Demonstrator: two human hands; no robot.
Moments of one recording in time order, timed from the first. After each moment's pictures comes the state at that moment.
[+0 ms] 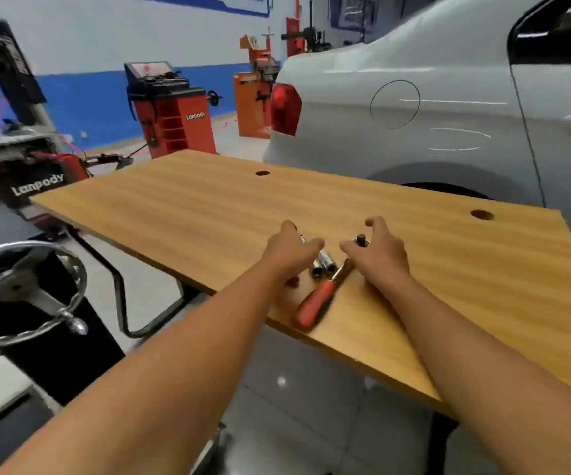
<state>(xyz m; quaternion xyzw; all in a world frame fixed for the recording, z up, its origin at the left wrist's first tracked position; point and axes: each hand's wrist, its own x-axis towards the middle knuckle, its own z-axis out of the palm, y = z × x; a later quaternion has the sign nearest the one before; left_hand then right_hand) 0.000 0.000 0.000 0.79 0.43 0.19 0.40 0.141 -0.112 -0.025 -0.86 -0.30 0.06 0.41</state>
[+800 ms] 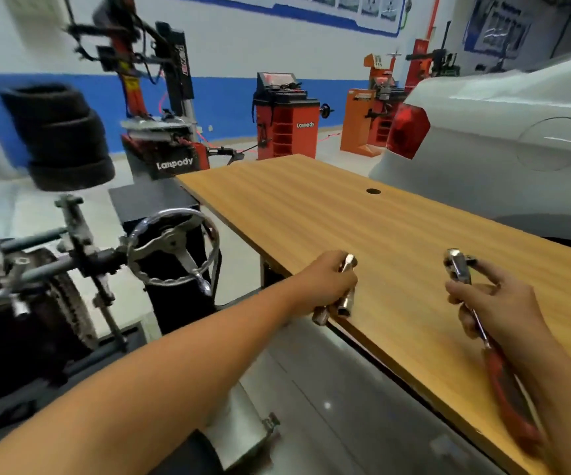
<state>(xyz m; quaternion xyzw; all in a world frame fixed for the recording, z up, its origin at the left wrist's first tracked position) -0.145 0.023 -0.001 0.74 0.36 0.19 0.53 0.075 -0.139 0.009 -0.70 -0.33 0.24 0.58</state>
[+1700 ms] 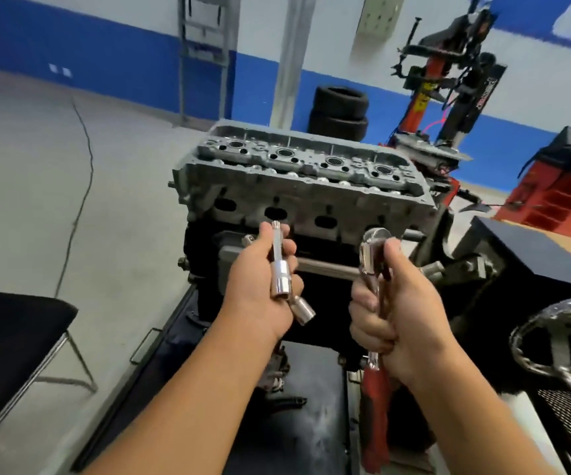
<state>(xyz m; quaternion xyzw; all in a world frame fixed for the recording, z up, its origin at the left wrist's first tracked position) -0.740 -0.039 -0.008 0.07 0.29 0.79 0.53 -0.579 0.009 0.005 -0.27 -0.46 0.78 0.32</state>
